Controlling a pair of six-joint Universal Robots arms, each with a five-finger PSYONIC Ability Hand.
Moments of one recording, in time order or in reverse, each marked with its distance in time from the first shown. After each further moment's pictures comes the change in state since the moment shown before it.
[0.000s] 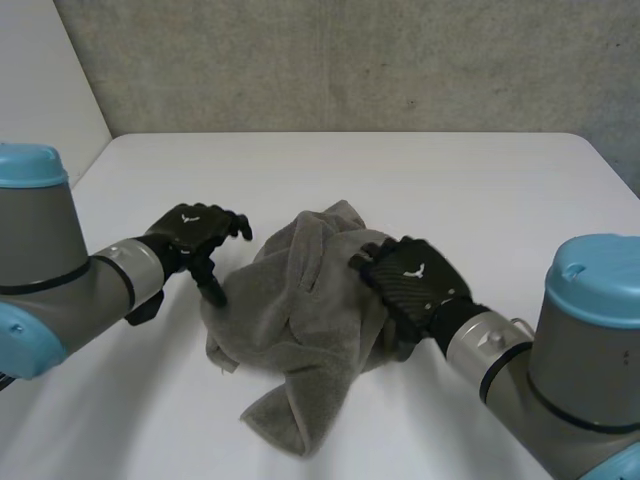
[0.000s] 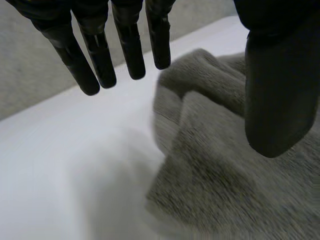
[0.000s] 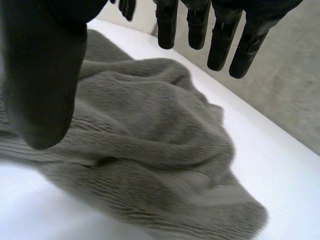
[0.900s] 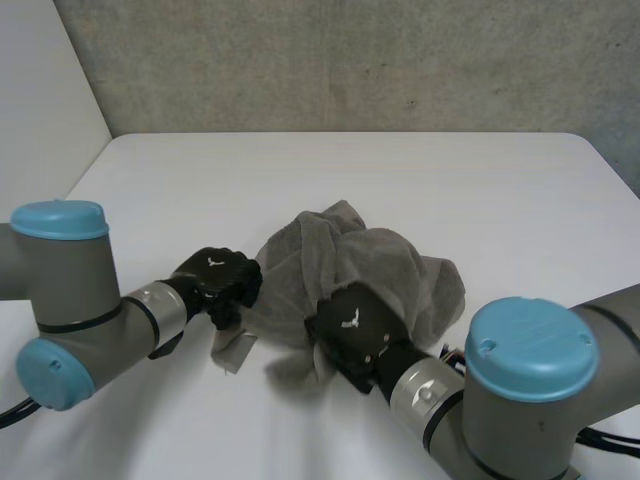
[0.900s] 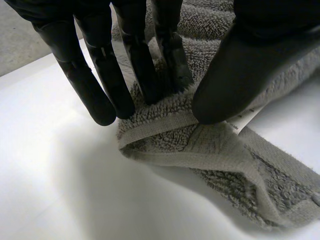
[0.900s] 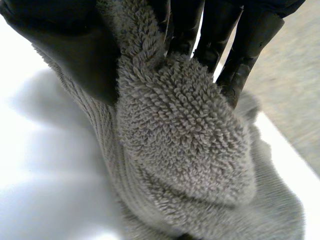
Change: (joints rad) left arm -0.039 -0.121 -0.084 0.132 0.024 0.084; right arm 0.155 0.109 0.002 -0.136 0.031 -0.207; left_hand 0.687 0.692 0.685 0.680 0.677; right_hand 1.082 1.021 1.044 1.079 1.070
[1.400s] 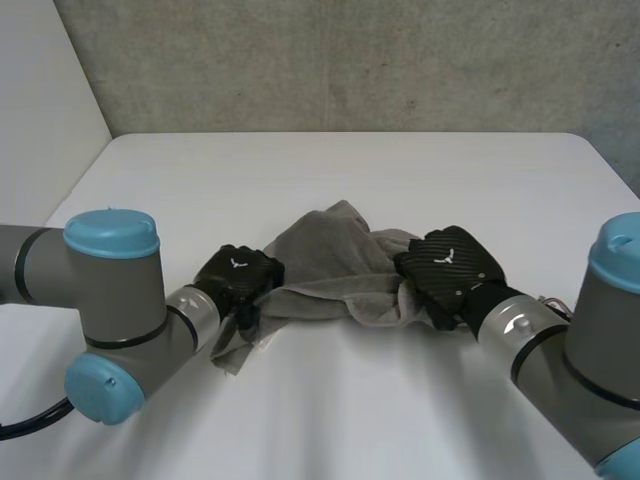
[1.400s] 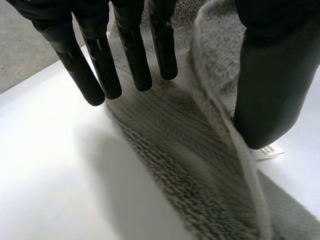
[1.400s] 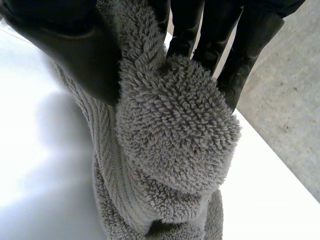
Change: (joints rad) left arm -0.143 -0.024 0.036 0.040 -0.185 -0.020; right arm -0.272 -0.155 0.013 0.166 -0.044 -0.012; left_hand -0.595 -0.598 -0.603 -0.587 -0.603; right_hand 0.002 0.000 0.004 0.000 0.000
